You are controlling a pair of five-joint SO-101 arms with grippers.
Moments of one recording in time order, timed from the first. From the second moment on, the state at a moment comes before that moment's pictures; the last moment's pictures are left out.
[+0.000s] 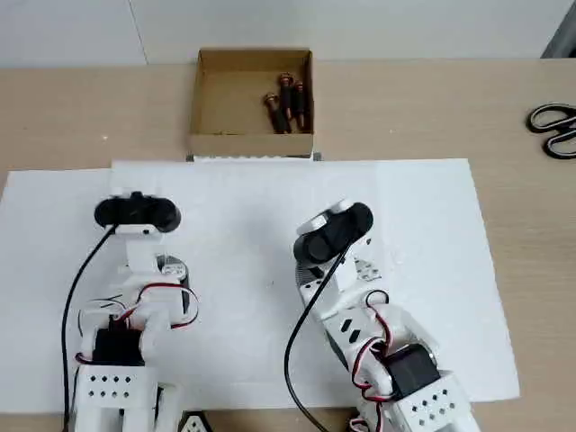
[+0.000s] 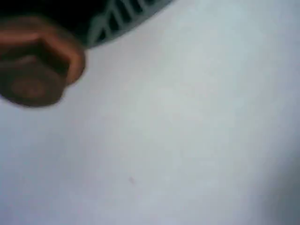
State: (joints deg) left arm -2.7 -71.2 76.7 56.6 6.6; right arm -29.6 -81.0 76.3 48.2 -2.5
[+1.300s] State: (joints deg) left arm -2.7 -71.2 85.0 49.0 6.2; right arm -21.7 17.1 -6.6 29.4 -2.5
